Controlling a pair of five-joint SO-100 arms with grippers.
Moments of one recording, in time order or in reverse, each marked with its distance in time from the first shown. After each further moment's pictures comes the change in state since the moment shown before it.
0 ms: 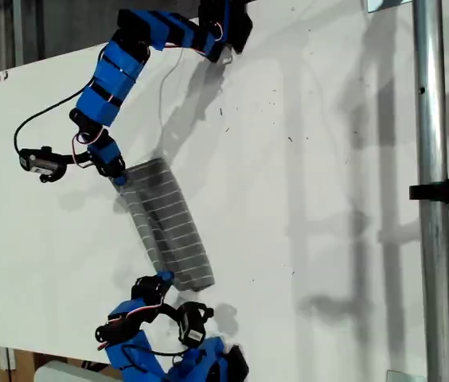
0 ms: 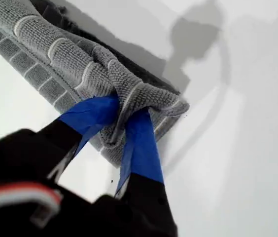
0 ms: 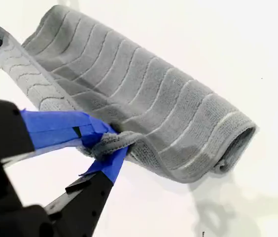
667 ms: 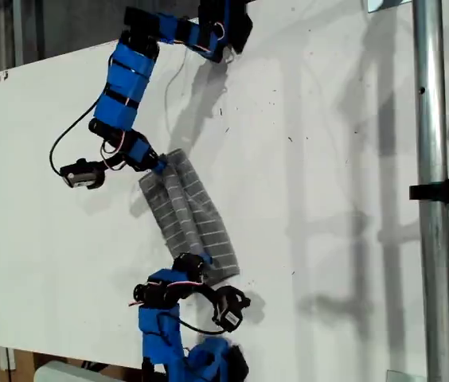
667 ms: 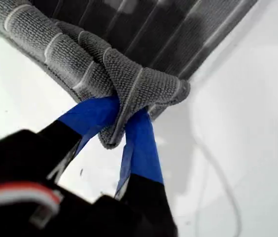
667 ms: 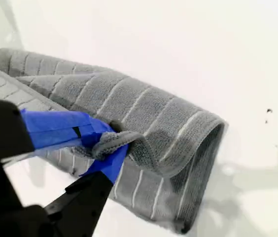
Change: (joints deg) arm 0 18.7 -18.9 -12.1 1.4 -9.7; arm 1 -9.7 1.4 3.4 20.0 4.0
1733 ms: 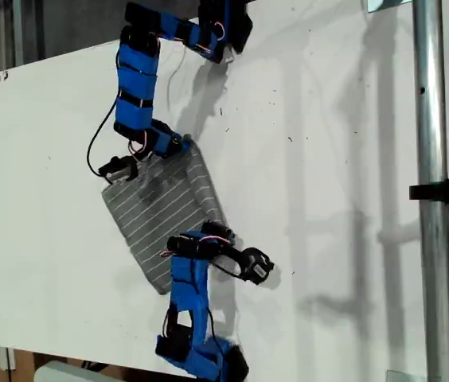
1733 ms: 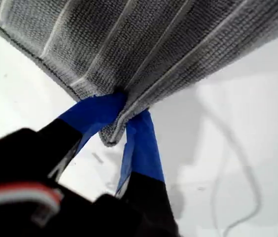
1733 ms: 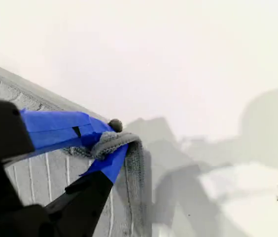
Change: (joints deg) arm 0 8.8 -38.4 -35.2 4.0 -5.1; arm 1 -4.5 7.9 28.0 -2.8 0.0
